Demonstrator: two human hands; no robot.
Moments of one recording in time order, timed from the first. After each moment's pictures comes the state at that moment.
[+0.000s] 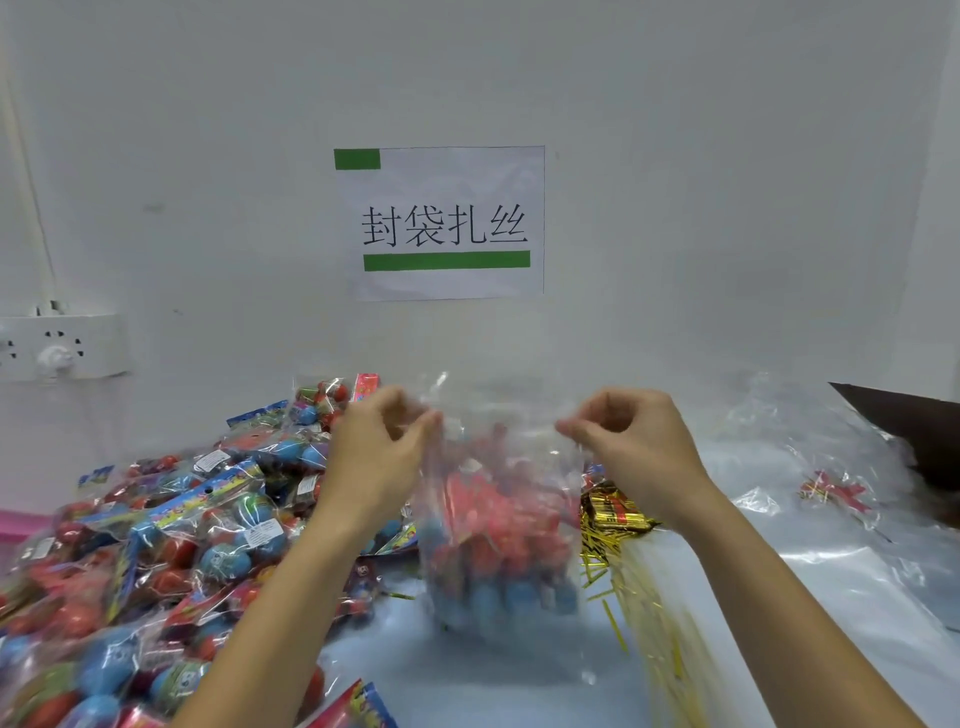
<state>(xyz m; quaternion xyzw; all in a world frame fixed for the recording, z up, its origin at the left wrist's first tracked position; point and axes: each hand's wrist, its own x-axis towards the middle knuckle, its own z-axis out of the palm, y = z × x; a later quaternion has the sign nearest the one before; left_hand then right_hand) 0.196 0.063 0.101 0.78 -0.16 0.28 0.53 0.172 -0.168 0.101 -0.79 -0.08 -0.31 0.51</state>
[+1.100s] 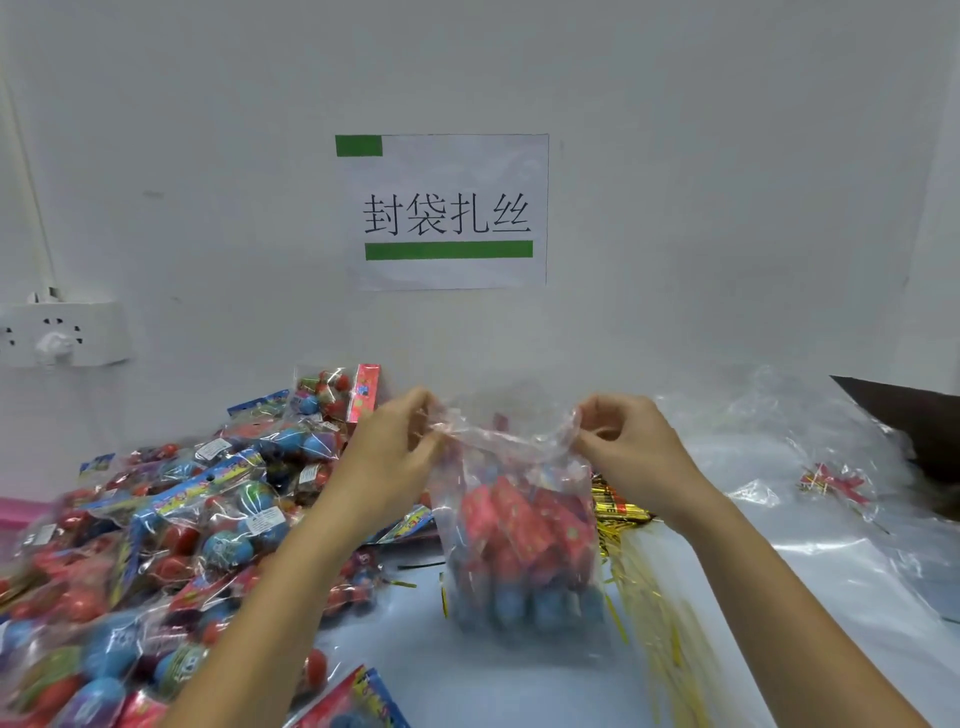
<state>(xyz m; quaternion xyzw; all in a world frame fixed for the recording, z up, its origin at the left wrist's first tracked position) 0.189 0.066 0.102 0.83 -0.24 0.25 0.43 0.176 -0.170 0.093 -0.83 -0.09 -0.27 0.49</state>
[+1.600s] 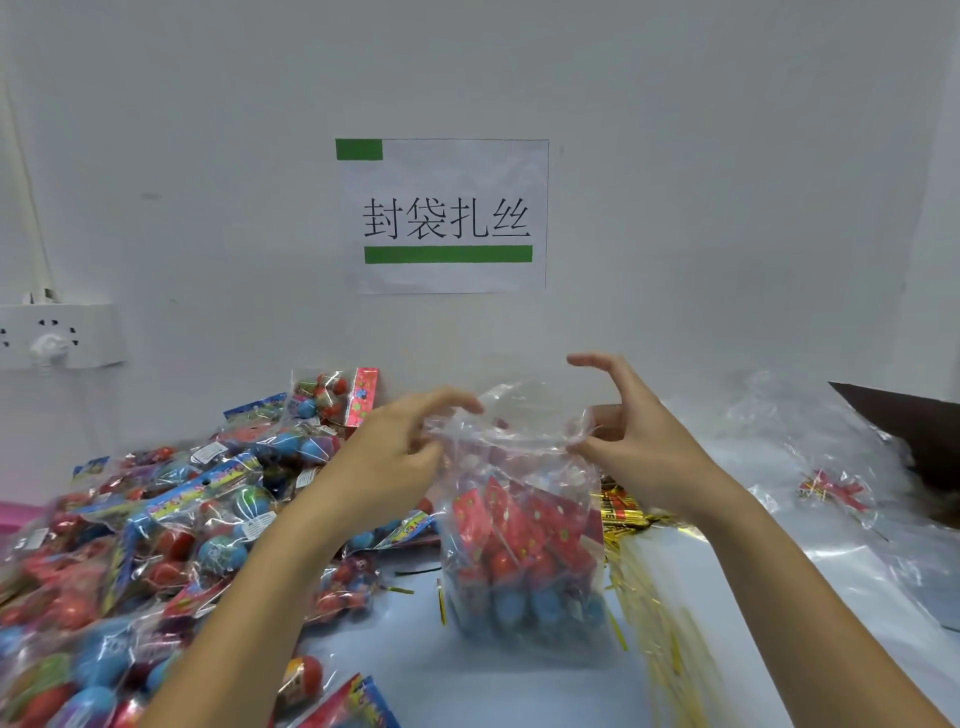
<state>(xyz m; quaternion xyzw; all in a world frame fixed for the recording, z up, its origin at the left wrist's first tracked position) 0.180 0.074 0.114 0.86 -0.30 0.16 0.38 0.164 -0.176 0.106 -0.84 -0.14 -0.21 0.47</state>
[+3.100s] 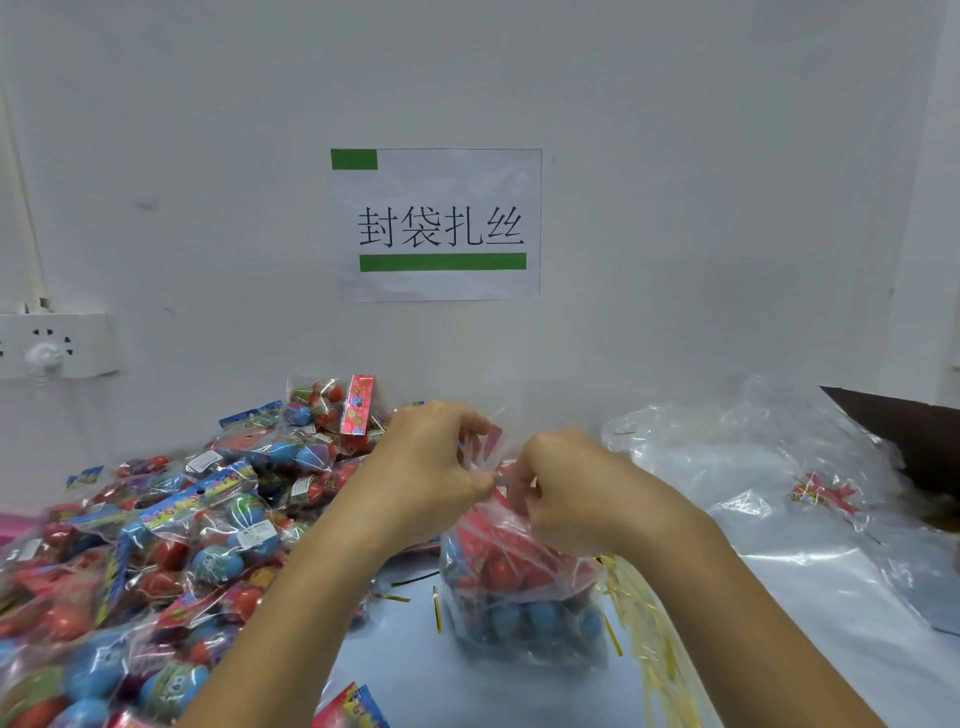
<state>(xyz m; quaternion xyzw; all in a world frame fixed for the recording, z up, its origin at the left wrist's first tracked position) 0.161 0.043 0.122 0.90 -0.26 0.22 0.29 0.136 -0.118 0.118 -0.98 -0.10 -0.12 0.14</state>
